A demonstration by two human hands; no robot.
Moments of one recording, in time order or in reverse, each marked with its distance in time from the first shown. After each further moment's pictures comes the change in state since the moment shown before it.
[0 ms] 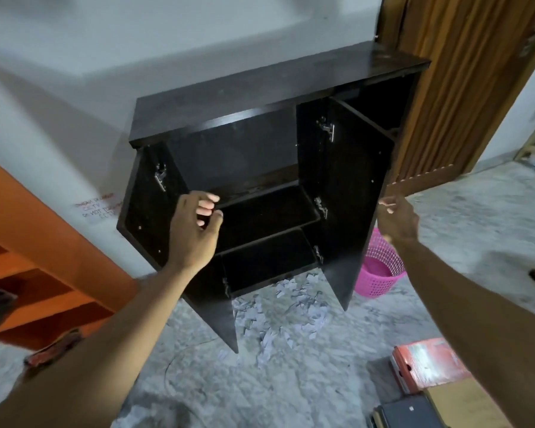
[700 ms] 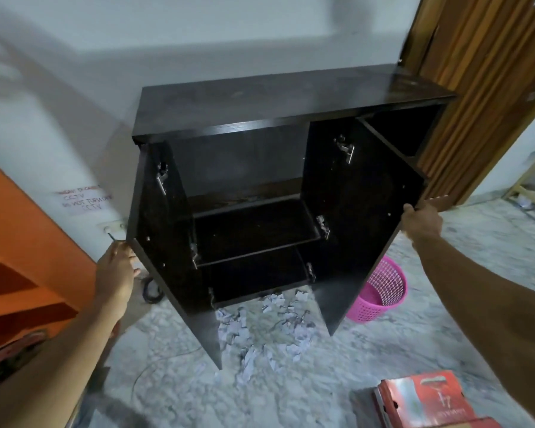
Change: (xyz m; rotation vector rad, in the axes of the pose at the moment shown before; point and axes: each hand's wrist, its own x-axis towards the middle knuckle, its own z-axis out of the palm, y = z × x) left_hand 0.020 -0.167 -0.065 -0.443 0.178 -0.780; right_hand 0.095 -0.042 0.030 -0.223 0.065 0.088
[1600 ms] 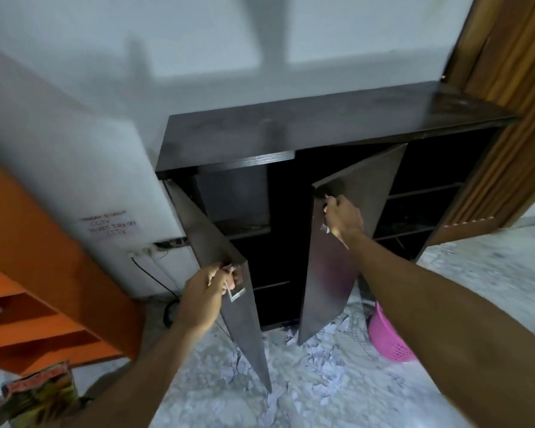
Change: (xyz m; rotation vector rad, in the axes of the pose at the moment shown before) left_hand 0.006 0.025 0.096 0.310 -0.265 0.234; right_hand -0.023 -0.170 0.179 0.035 -0.329 -0.288
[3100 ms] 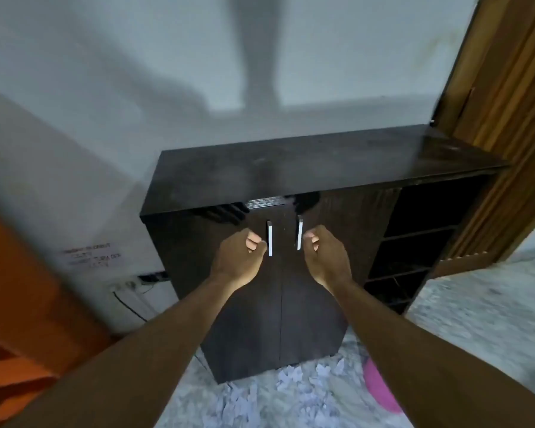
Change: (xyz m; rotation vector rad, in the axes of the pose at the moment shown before) left_hand 0.148 0.088 0.069 0.334 -0.016 0.189; right_hand -0.005 -0.028 0.004 -0.014 0.064 -0.311
